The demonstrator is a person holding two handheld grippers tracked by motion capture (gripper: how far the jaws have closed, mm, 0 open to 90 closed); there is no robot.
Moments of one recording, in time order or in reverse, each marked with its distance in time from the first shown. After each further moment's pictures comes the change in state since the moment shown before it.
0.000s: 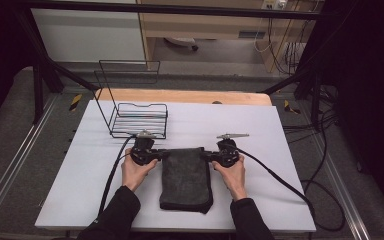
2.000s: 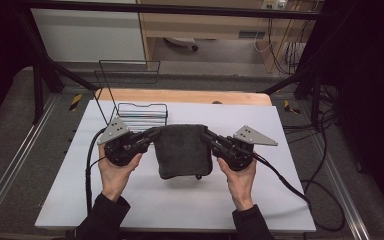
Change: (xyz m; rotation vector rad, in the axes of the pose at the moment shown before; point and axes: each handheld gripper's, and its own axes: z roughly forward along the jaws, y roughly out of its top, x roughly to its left) left arm -0.063 0.033 -0.124 -0.473 0.011 0.181; right arm 0.086 0.026 -0.100 -0.519 0.068 -0.272
